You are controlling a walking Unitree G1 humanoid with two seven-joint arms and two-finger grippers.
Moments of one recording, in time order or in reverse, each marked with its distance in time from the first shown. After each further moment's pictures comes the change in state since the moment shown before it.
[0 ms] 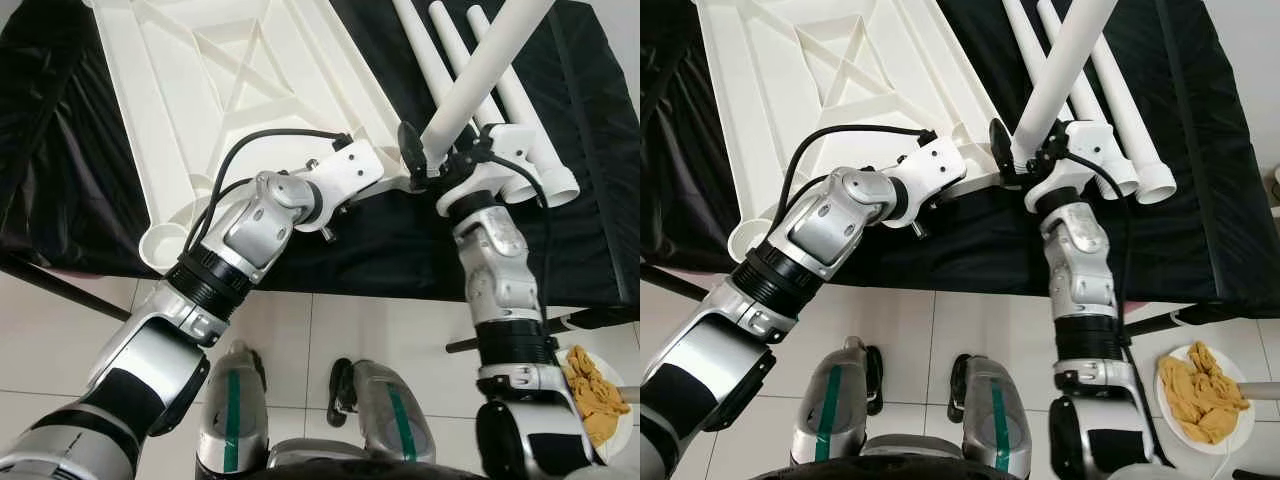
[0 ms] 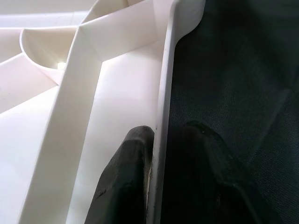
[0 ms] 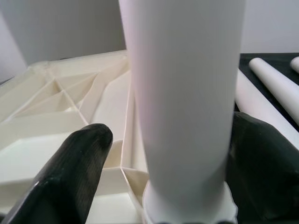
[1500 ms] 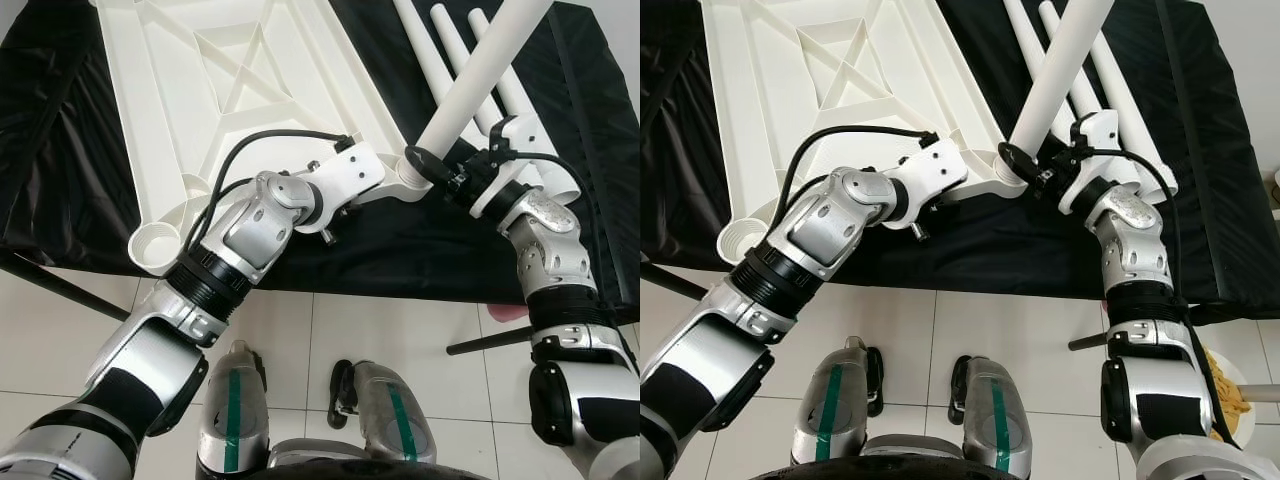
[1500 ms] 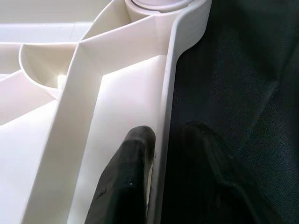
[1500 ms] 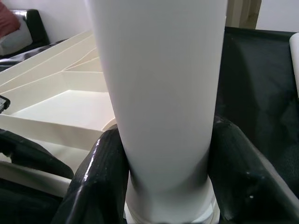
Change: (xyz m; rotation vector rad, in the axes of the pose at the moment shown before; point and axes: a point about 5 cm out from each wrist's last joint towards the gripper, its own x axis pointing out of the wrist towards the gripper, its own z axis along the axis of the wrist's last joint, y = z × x) left arm 0.000 -0.001 0.000 0.014 0.004 -0.005; right arm 0.001 -0.027 -0.006 -0.031 0.127 0.321
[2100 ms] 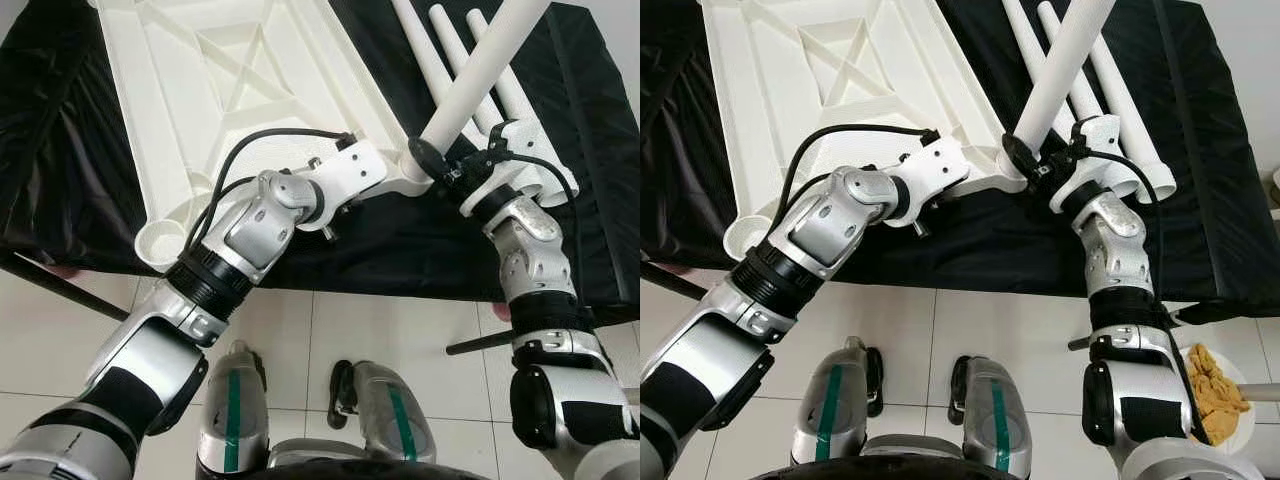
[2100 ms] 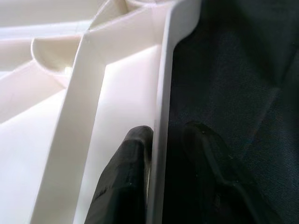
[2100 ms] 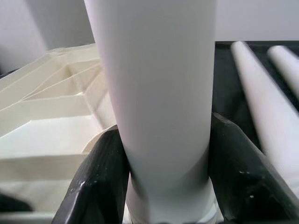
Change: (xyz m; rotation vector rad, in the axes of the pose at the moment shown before) left arm 0.000 -0.001 0.004 0.020 -0.014 -0.002; right arm 0.002 -0.003 -0.004 0.058 -0.082 -0.262
